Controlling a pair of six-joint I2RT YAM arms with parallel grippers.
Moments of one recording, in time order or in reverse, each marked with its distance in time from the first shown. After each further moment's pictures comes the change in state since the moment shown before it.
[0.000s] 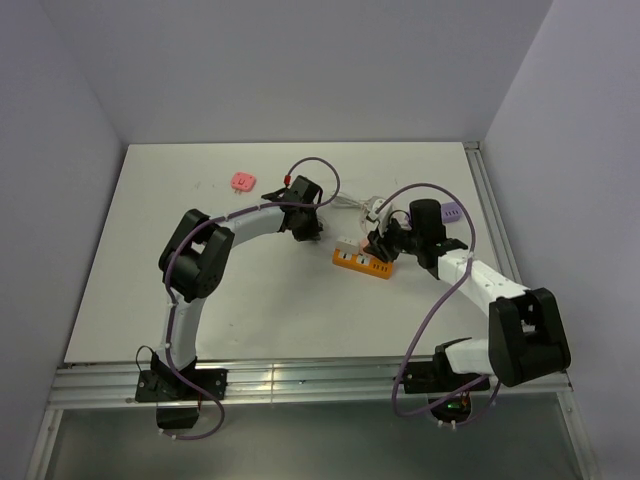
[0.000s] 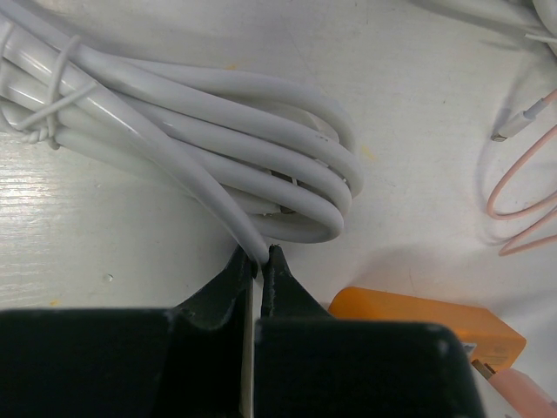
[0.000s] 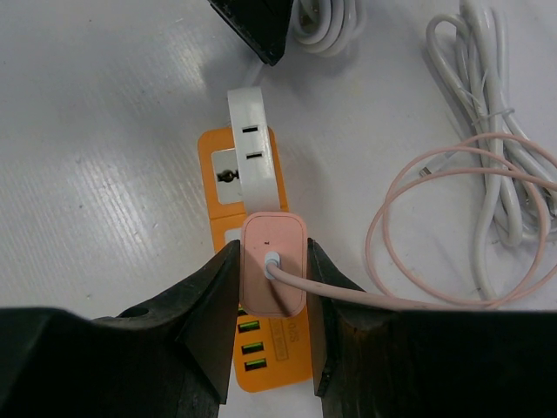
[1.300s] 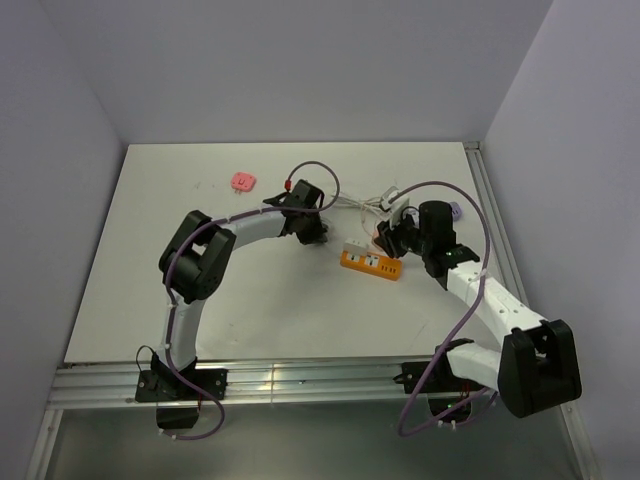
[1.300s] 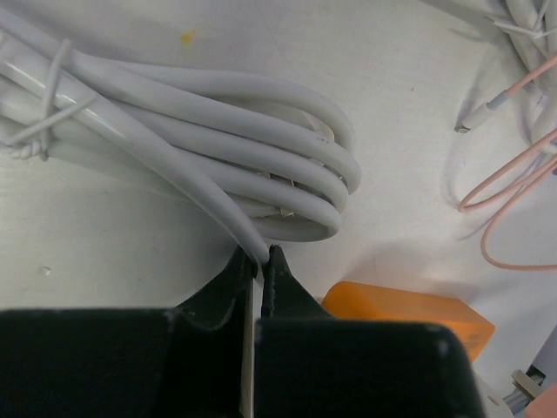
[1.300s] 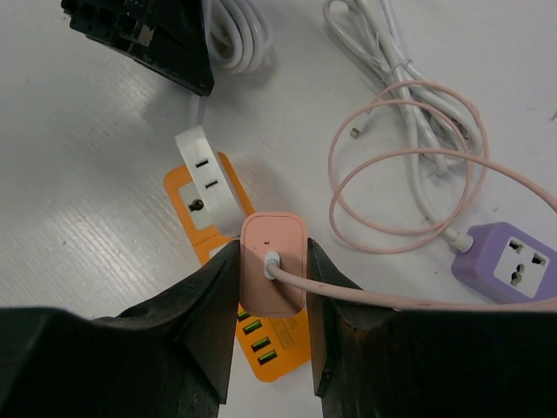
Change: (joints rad) left arm -0.016 -0.008 -0.048 0.085 0.045 -0.108; right arm -0.006 -0.161 -0.020 -0.020 0.208 0.200
